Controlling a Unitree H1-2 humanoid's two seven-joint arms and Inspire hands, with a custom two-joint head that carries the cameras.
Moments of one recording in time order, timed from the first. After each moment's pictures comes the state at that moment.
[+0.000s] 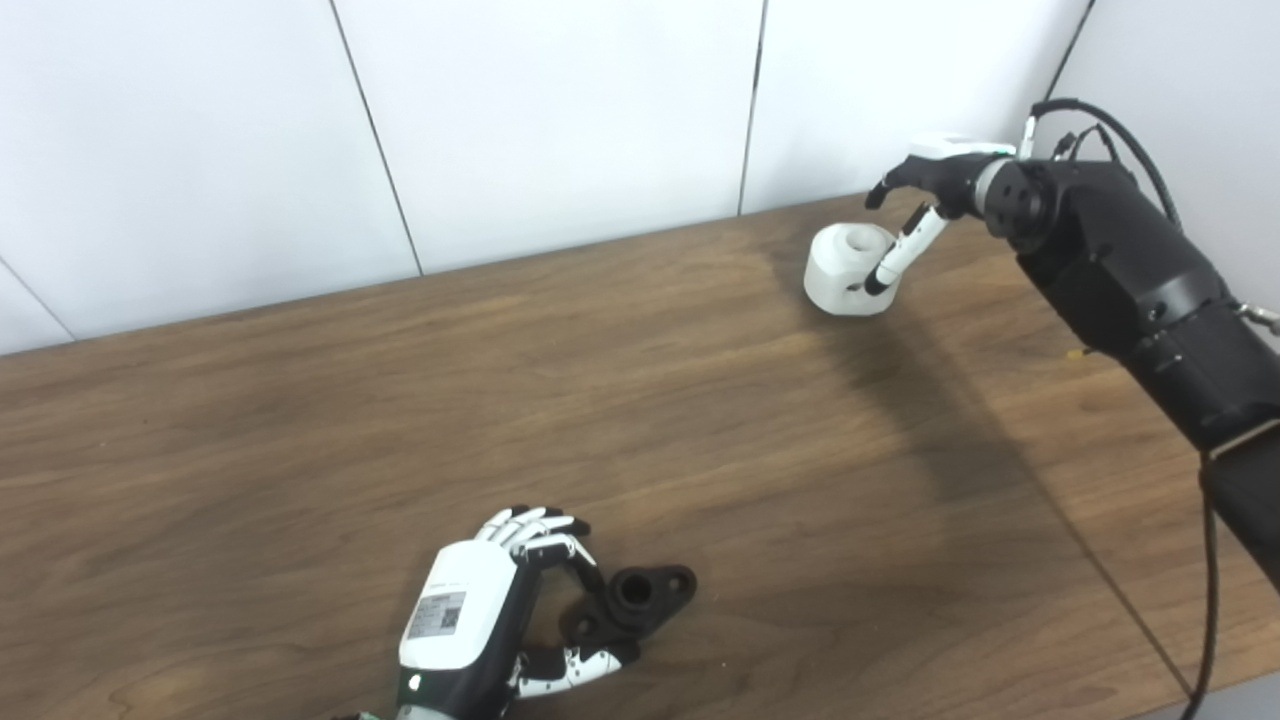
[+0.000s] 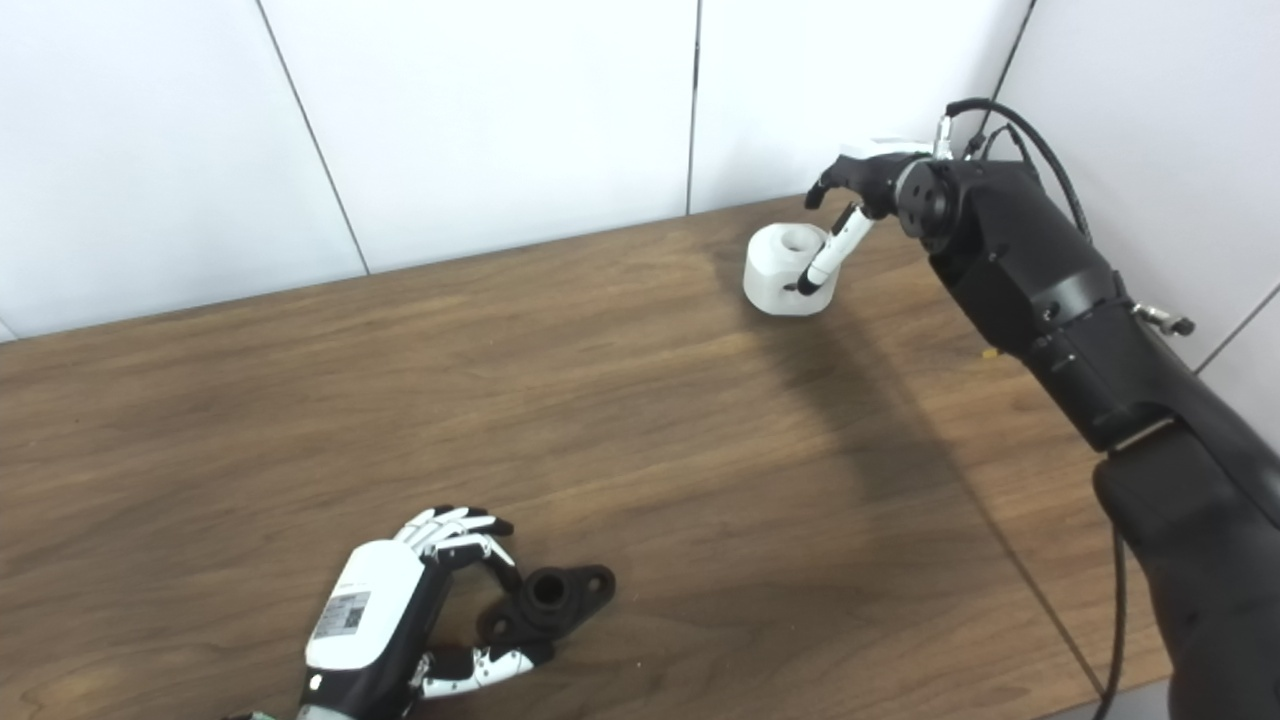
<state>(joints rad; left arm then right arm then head) 0.11 0.16 -0.46 -0.26 0.91 -0.02 -0.09 -0.72 -0.77 0.33 0.29 -0.73 0.42 0.63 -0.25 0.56</state>
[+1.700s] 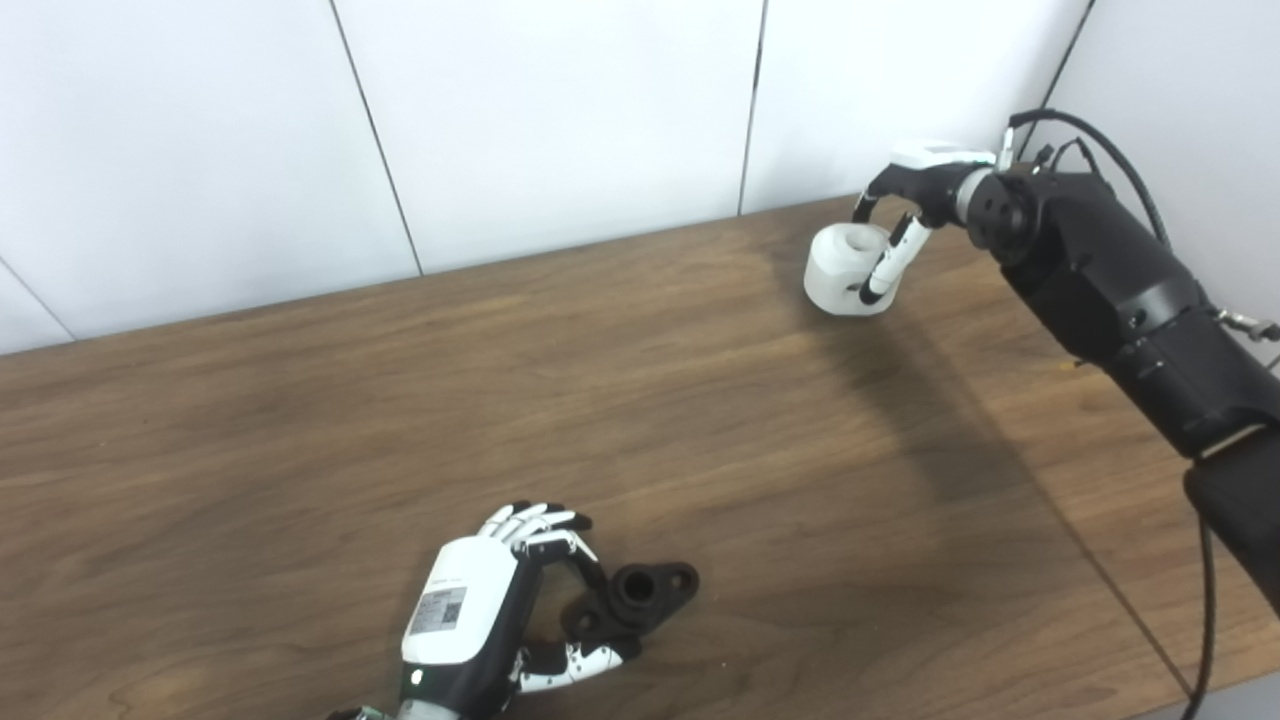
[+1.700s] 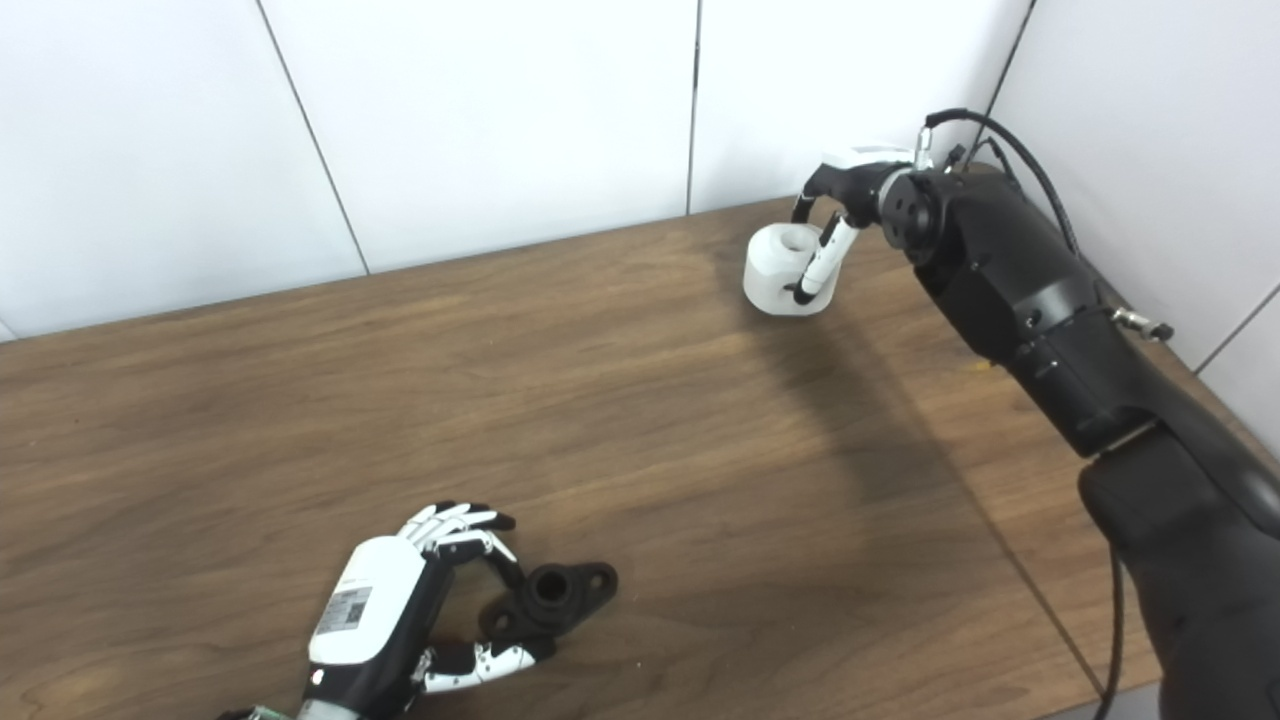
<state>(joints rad) 0.10 0.15 -0.45 -0.25 0.89 -0.02 -0.10 -0.72 -0.75 0.34 0.31 -0.73 0.39 0.58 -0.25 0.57</state>
